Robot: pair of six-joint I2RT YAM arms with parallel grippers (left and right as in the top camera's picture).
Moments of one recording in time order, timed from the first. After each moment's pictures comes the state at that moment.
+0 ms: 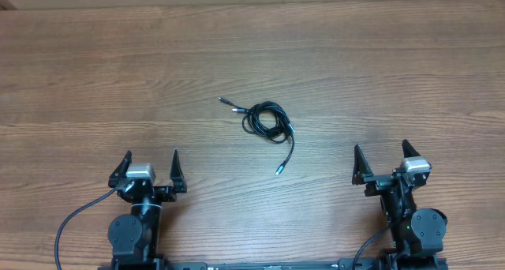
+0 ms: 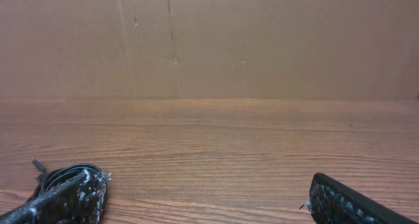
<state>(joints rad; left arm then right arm) 0.04 0.01 0.01 -0.07 0.03 -0.05 0.04 0.01 0.02 -0.03 -0.08 0.04</state>
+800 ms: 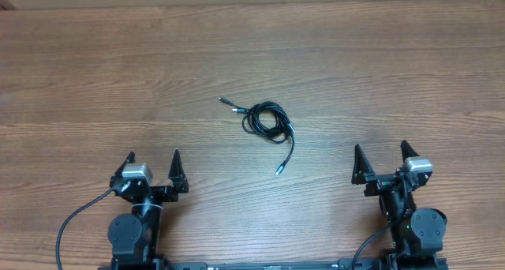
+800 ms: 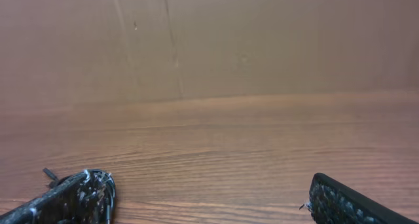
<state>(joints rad) 0.04 0.01 0.02 -0.10 0.05 -0.17 0.04 0.01 0.02 -0.05 -0.08 0.12</state>
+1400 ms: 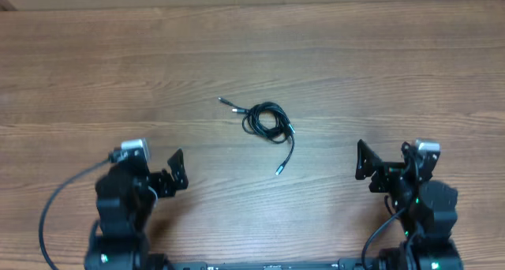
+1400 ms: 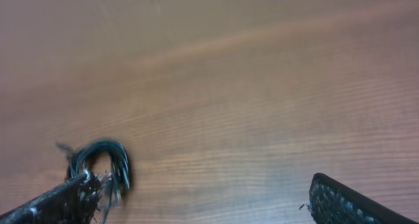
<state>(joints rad) 0.04 0.51 0.45 -0.49 0.10 -0.21 0.04 0.35 0.34 -0.34 -0.07 0.24</state>
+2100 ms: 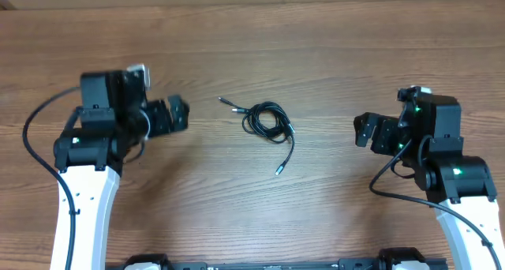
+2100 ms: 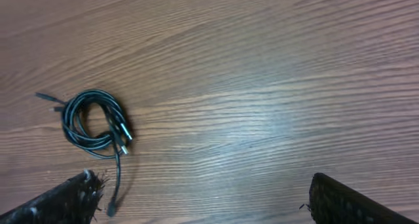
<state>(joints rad) 0.04 1.23 1.17 -0.86 0.28 -0.23 0.04 1.03 0.96 -0.81 -0.10 0.25</state>
